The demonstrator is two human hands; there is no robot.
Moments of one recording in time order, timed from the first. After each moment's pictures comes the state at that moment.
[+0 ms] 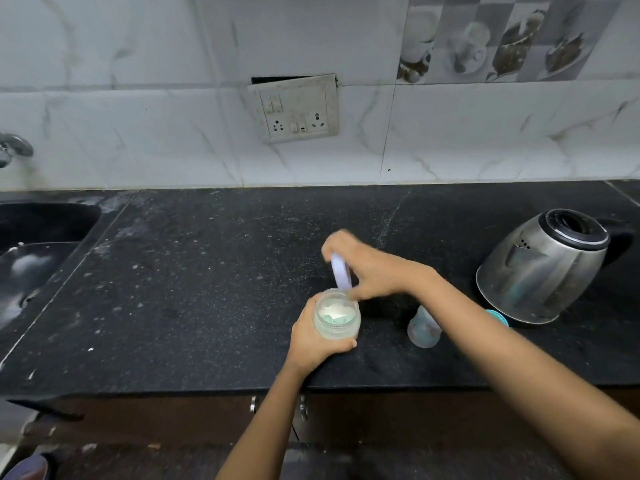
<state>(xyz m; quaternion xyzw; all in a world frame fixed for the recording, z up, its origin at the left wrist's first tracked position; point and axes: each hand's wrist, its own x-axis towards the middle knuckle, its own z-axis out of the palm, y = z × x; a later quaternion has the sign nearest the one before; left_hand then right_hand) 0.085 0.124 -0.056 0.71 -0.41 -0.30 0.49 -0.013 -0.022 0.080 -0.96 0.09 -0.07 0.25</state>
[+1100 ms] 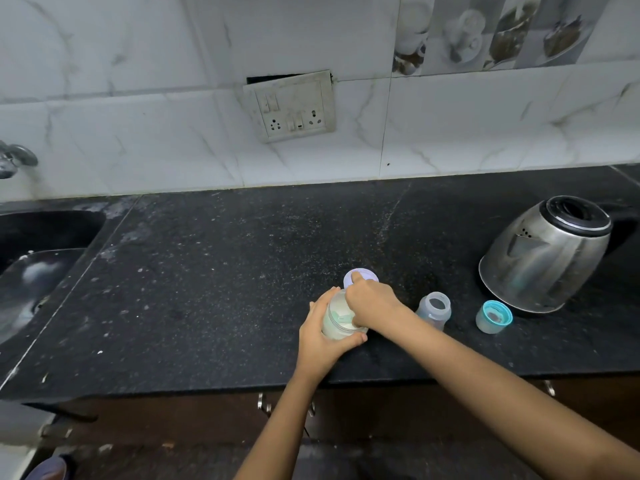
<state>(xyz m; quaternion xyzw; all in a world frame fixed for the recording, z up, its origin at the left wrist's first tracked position) 0.065 0.132 -0.049 0.67 -0.44 -0.23 0.55 -0.012 0.031 0.039 -0.92 0.36 0.15 0.03</state>
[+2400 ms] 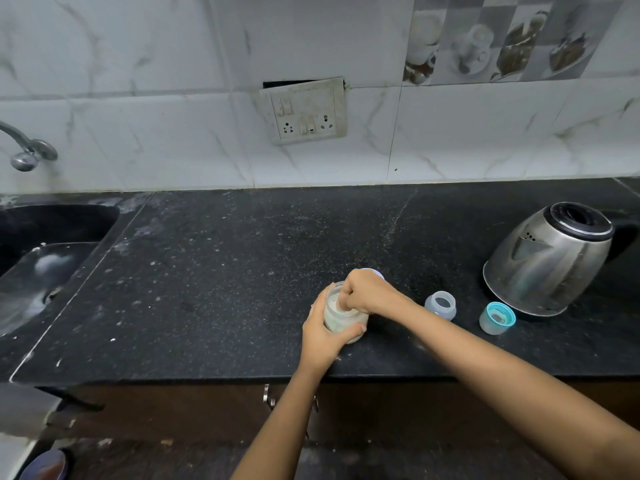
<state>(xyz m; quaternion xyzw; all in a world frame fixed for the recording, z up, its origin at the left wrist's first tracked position) 0.069 0.139 -0.052 0.66 -0.39 -0.27 0.58 0.000 0.036 0.054 -0.86 0.41 0.06 0.31</state>
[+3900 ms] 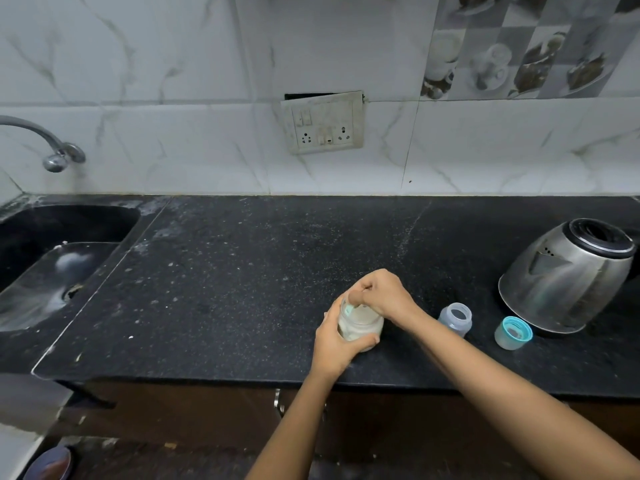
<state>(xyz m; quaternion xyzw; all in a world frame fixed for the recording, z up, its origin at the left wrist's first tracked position) 0.074 0.144 -0.049 0.68 -0.39 -0.31 0.54 -0.002 0.039 0.053 -0.79 0.42 -0.11 0.43</state>
